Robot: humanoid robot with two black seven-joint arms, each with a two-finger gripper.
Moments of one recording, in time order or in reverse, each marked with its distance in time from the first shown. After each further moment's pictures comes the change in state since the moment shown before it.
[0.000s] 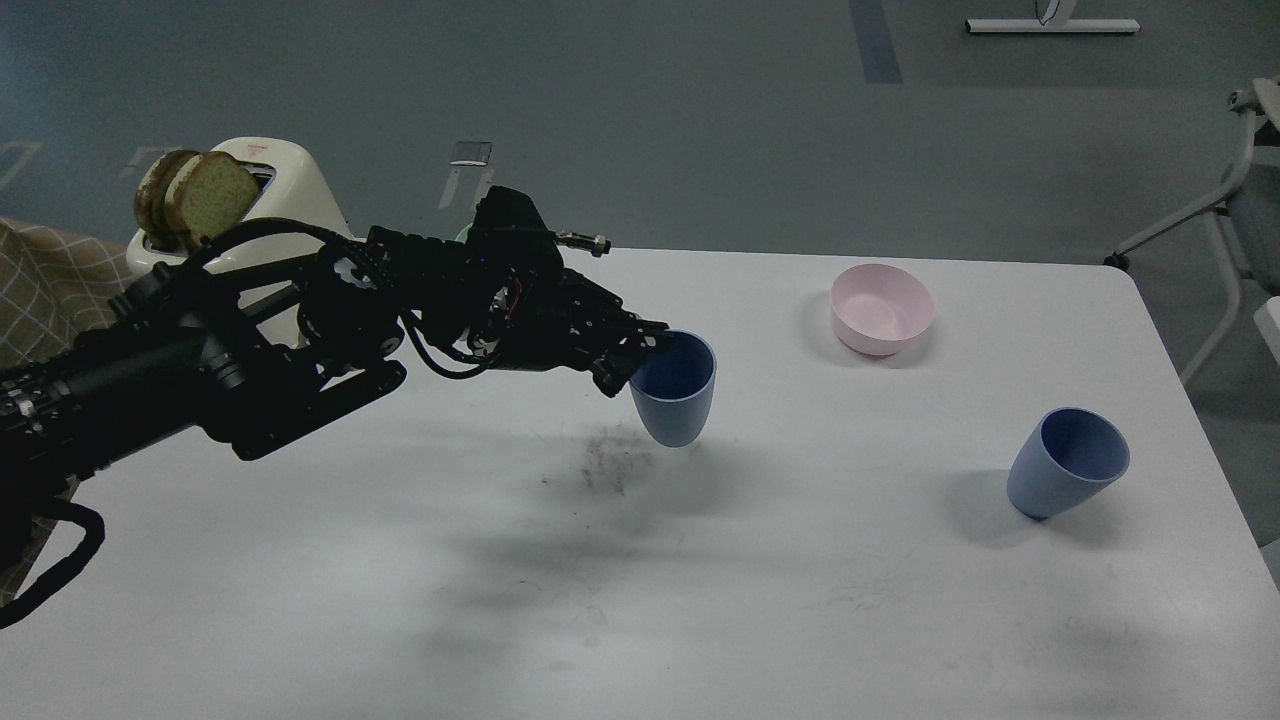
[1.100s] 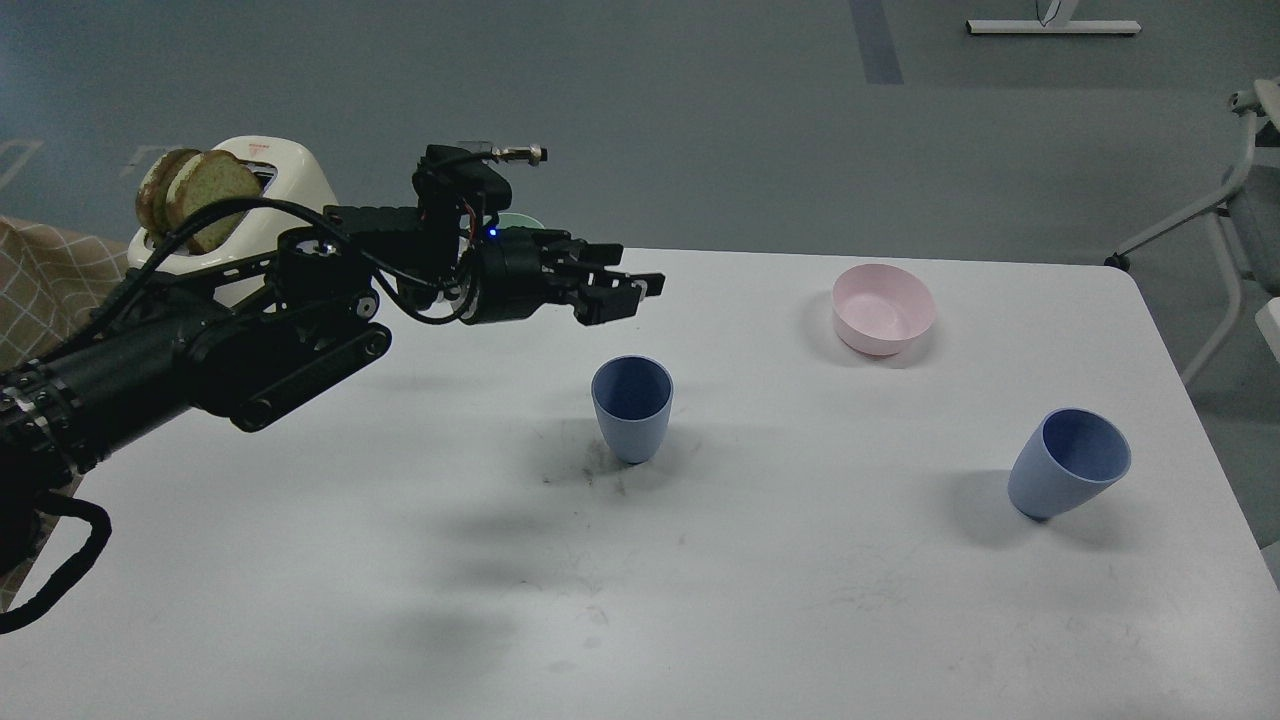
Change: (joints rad) left arm 0.032 0.028 -0.160 0.084 -0.352 0.050 0.028; right arm -0.268 -0.187 -0.007 0.119 -0.075 0.000 0.002
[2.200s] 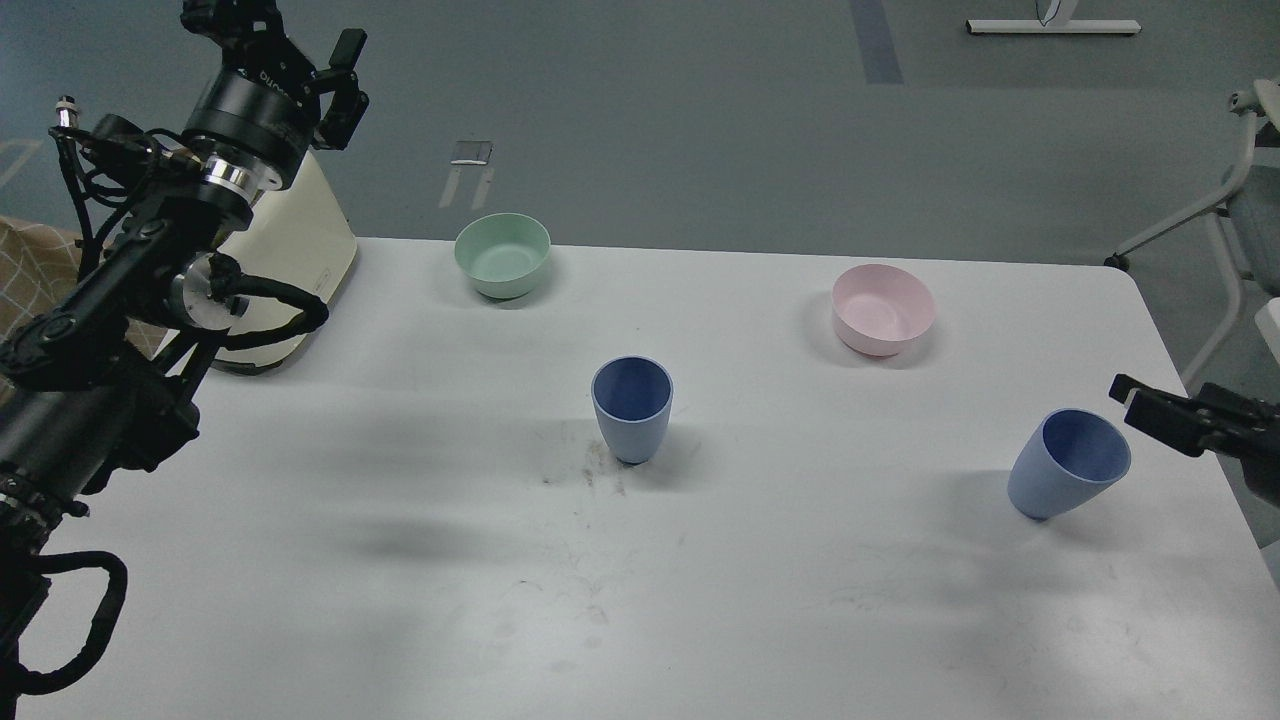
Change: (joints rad) left arm 0.247 -0.005 -0.584 0.135 -1.204 0.043 0.010; right arm -0.066 -0.014 -0.463 0.361 -1.287 0.000 0.132
